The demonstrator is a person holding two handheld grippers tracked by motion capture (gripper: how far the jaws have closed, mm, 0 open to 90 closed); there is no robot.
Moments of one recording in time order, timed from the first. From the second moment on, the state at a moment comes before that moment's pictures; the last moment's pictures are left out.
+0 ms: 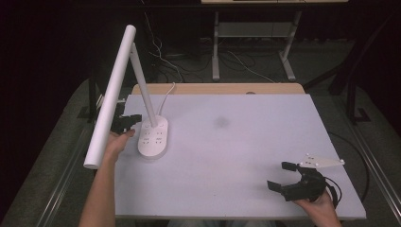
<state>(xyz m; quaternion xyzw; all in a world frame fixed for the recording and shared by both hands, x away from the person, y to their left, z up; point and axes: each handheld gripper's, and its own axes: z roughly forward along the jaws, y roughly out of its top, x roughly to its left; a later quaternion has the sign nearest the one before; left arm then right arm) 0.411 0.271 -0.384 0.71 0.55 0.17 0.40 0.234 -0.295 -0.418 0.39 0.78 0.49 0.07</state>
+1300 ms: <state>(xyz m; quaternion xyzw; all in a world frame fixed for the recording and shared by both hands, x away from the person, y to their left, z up) 0.324 0.266 -0.372 0.69 0.50 0.14 0.51 0.233 -0.294 -0.418 0.39 0.78 0.49 0.07</state>
